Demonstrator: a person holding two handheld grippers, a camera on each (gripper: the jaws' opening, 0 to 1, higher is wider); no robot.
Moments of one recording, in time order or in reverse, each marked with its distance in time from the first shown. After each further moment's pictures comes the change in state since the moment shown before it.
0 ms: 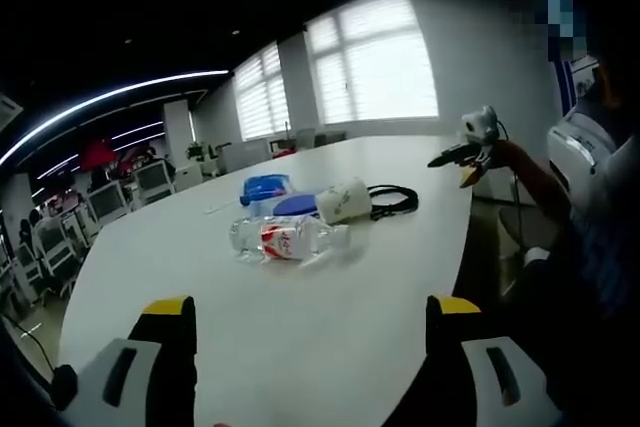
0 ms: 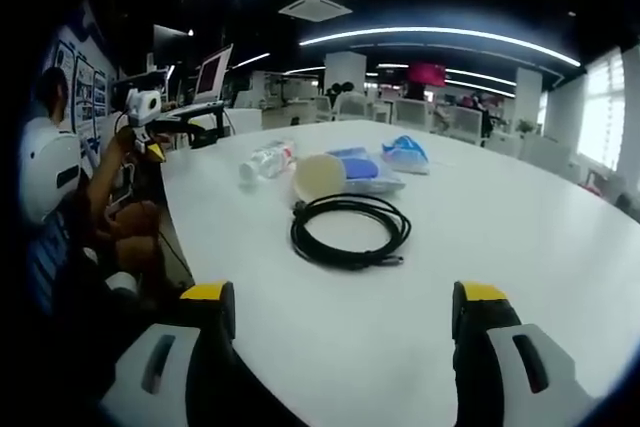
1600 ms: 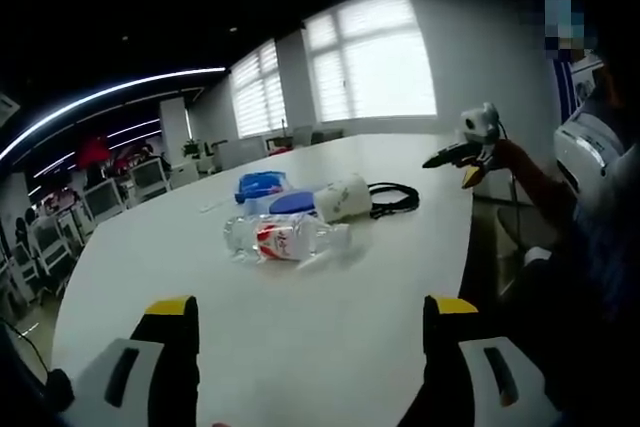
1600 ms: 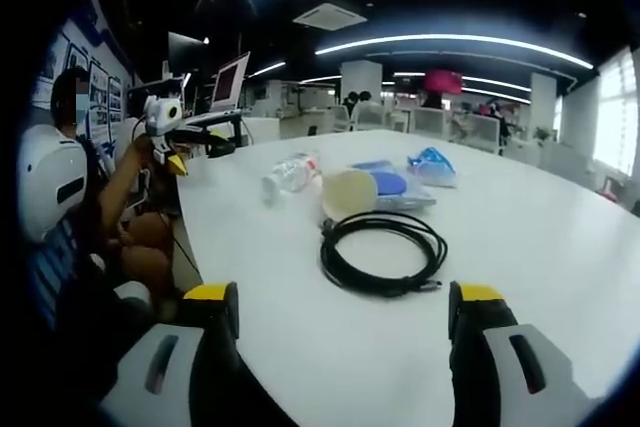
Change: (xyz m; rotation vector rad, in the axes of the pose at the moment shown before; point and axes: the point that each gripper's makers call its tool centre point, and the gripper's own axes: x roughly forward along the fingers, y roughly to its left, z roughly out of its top) left arm 0.016 0.002 -0.003 -0.003 0.010 -0.022; right arm 0.023 0.028 0.017 -0.007 -0.044 0.084
